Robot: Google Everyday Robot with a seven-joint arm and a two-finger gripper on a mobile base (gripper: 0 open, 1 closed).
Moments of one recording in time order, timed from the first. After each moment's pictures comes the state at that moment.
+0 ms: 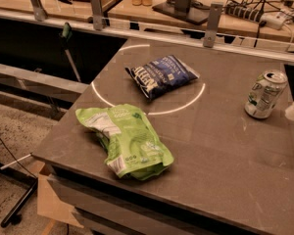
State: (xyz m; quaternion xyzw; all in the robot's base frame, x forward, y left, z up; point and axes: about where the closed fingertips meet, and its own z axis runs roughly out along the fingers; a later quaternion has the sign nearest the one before) arm 0.490 -0.316 0.953 -0.47 0.80 0.09 0.36
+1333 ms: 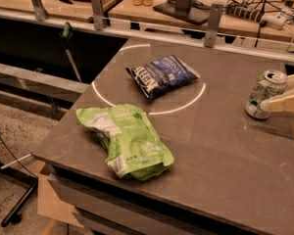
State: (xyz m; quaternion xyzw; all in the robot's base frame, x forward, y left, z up) arm 0.538 -0.323 0.884 -0.42 0.75 0.27 0.43
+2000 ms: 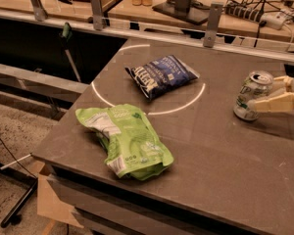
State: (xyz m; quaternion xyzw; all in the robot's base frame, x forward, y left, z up) arm 0.540 -0.290 0.872 -0.44 0.73 0.31 0.41
